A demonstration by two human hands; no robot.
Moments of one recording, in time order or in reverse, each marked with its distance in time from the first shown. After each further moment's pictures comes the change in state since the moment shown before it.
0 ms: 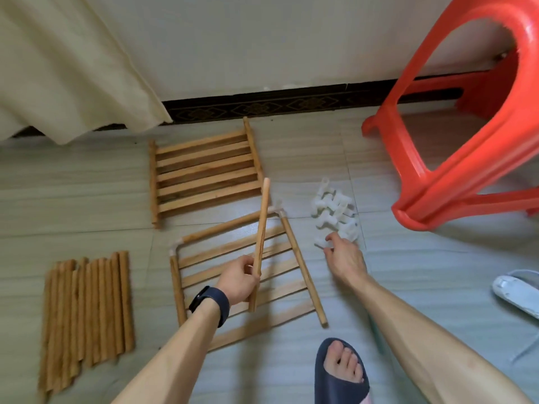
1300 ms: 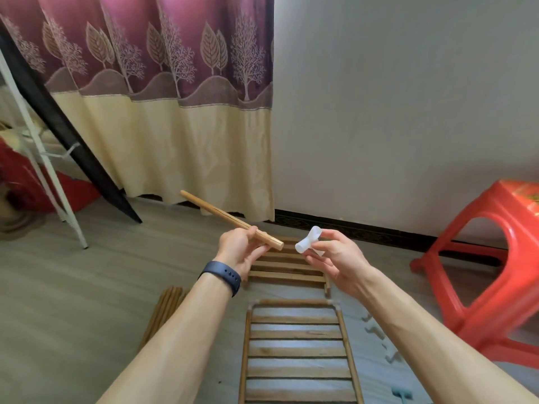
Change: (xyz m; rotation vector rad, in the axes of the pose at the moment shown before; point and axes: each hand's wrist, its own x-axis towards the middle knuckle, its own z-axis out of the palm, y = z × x) left_hand -0.265 0.073 -0.191 -1.291 0.346 0.376; right_hand -0.234 -0.278 -0.194 1.225 -0.325 -0.260
